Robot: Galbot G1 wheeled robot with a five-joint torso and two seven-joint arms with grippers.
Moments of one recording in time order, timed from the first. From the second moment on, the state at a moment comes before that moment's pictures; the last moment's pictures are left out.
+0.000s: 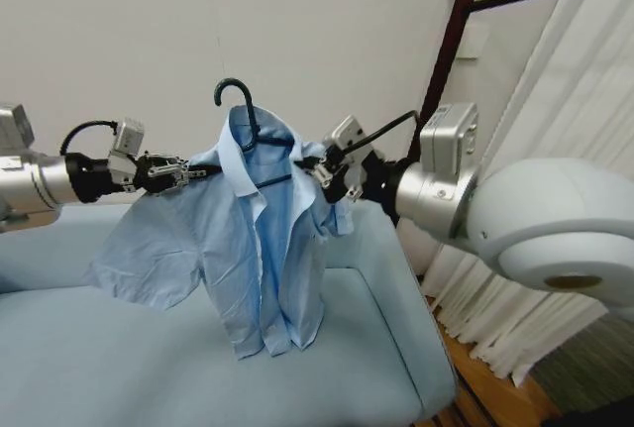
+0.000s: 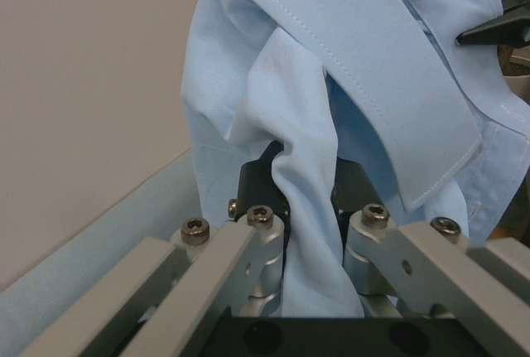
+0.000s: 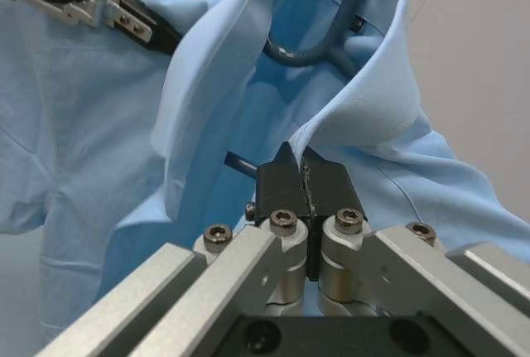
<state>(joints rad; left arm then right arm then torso) 0.60 -0.01 -0.49 -1.99 -1.54 0.42 0.60 0.75 0.58 -0.73 2.38 1.69 -0.58 0.51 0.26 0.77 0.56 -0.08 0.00</state>
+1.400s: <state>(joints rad) 0.60 0.01 -0.49 -1.86 -1.46 0.41 0.92 0.77 0.52 -0.74 1.95 1.61 -0.60 -0.18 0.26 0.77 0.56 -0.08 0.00</state>
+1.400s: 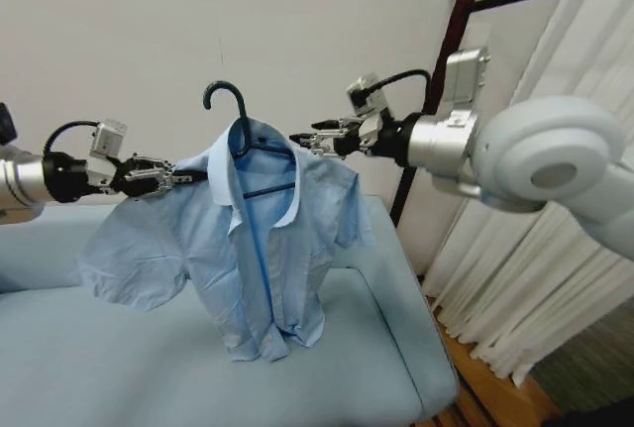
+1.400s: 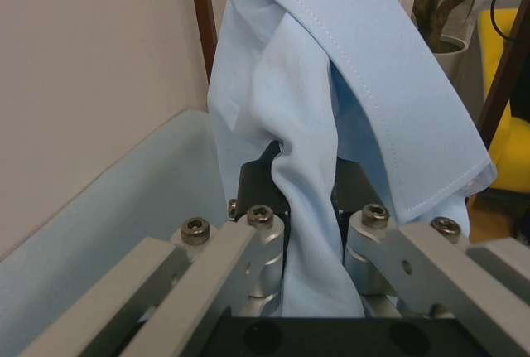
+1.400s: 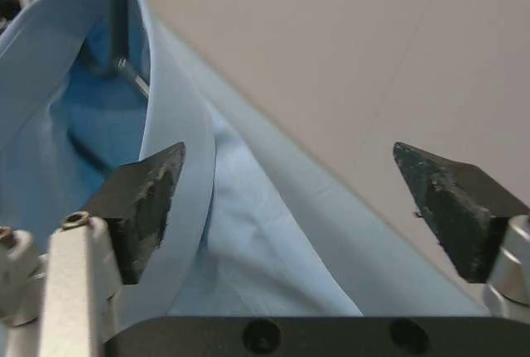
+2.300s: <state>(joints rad) 0.60 -0.03 -0.49 -1.88 -1.42 0.40 0.96 0.79 0.58 -0.85 1.85 1.65 -0.72 -0.31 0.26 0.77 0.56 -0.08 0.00</state>
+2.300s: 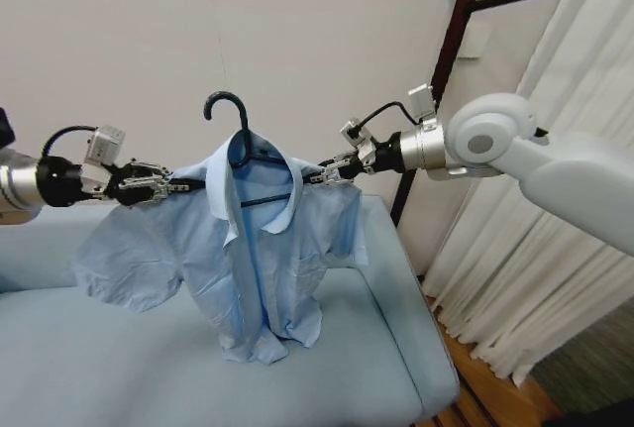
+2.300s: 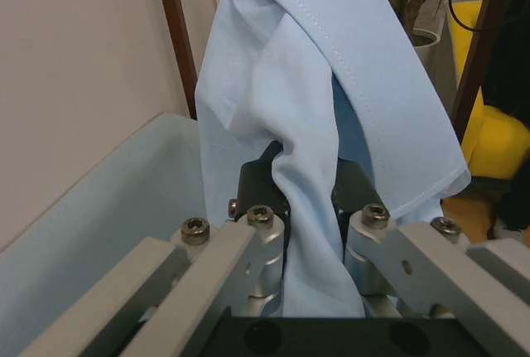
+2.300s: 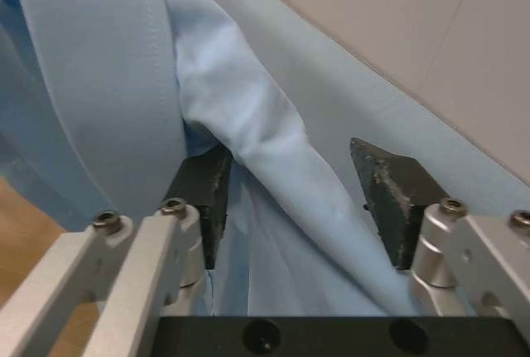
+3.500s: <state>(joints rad) 0.60 -0.06 -0.48 -1.88 -1.40 0.36 0.92 0.85 0.58 -0.87 1.90 1.65 -0.70 -0.32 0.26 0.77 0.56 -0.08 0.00</state>
